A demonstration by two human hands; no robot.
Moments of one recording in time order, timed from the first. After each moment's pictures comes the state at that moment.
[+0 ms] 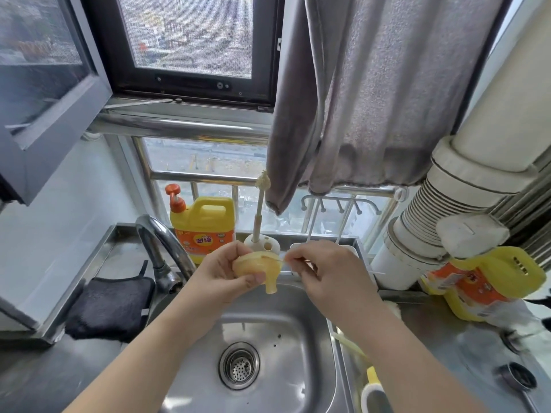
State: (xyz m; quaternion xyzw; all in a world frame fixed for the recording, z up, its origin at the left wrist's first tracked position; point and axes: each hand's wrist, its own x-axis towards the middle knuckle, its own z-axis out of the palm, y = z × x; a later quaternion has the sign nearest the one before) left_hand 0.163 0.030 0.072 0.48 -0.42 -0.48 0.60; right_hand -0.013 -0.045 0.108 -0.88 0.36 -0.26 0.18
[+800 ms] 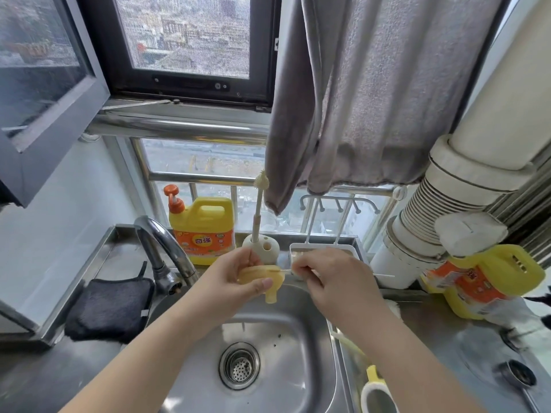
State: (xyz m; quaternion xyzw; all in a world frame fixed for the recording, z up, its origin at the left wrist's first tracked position) left_hand 0.157 0.025 0.073 0.57 -0.50 -0.42 0.49; right_hand -0.021 -0.048 0.093 -0.89 0.35 -0.29 0.02
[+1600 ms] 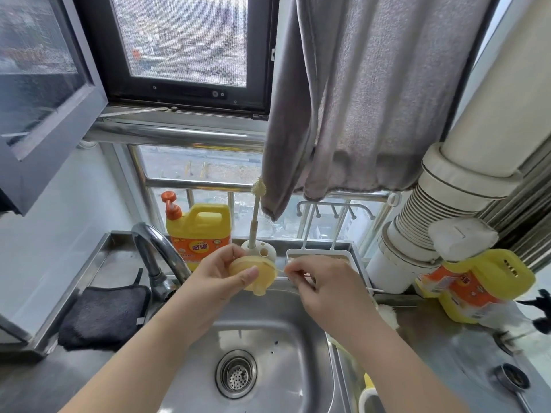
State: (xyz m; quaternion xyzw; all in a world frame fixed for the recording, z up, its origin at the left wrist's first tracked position) left_hand 0.166 0.027 0.078 0.49 -0.38 -0.53 0.58; right_hand -0.018 -0.042 0.096 -0.86 0.39 -0.26 0.19
